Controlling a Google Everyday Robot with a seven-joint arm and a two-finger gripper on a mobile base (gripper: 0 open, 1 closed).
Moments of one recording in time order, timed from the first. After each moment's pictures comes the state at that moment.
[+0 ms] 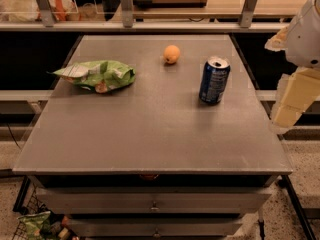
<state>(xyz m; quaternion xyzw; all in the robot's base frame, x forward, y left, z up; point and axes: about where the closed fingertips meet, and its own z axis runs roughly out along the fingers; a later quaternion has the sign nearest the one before) 0.438 -0.217 0.976 -0.60 0.78 -0.03 0.16</state>
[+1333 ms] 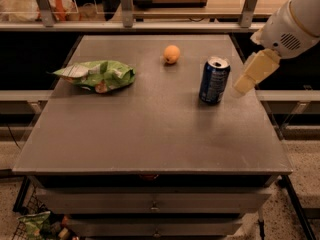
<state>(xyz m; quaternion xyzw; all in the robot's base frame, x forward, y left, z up) 0.541 -0.210 0.950 -0.50 0.82 0.05 0.26</state>
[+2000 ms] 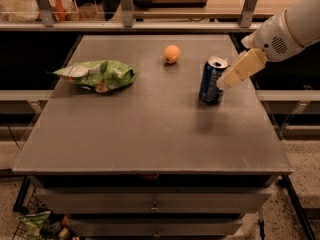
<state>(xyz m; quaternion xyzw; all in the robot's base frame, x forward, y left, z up) 0.575 -0.192 0.938 -0.45 0.82 0.14 0.33</state>
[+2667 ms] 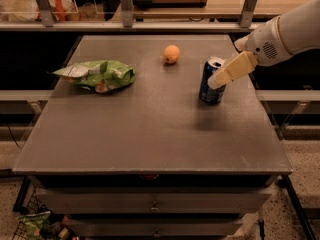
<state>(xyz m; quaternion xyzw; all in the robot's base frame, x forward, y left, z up) 0.588 -0.177 0.929 -0.43 0.81 0.17 0.36</state>
